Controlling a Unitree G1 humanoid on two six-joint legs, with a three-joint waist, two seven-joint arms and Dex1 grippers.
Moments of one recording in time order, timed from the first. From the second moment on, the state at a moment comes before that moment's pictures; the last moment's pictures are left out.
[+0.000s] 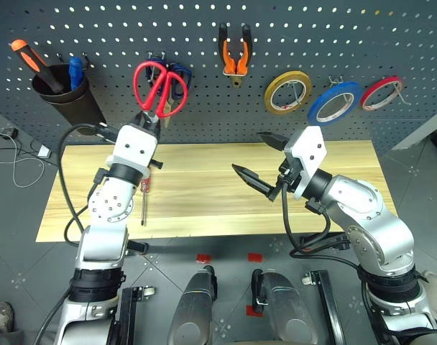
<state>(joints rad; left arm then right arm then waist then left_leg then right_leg) -0.39 0.41 0.07 -0.08 0.14 0.07 -0.16 -0.45 -0.39 0.14 -0.55 0.33 0.60 0.52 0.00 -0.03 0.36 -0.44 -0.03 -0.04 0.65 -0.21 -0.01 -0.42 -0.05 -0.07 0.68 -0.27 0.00</state>
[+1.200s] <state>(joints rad) -0.69 0.49 0.30 0.67 -0.22 0.68 -0.33 -0.76 -0.30 0.32 -0.59 0.43 1.27 0.43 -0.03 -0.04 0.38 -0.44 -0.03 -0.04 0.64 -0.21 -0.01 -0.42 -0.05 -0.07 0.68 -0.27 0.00</state>
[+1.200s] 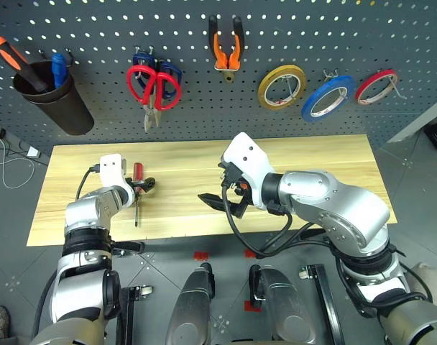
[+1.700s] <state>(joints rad) -0.62 0.52 0.30 0.66 -0.22 0.61 -0.32 -0.73 -0.36 0.34 -0.59 0.45 1.20 0.48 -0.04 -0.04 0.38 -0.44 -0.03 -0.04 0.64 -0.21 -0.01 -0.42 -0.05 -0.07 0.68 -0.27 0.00</state>
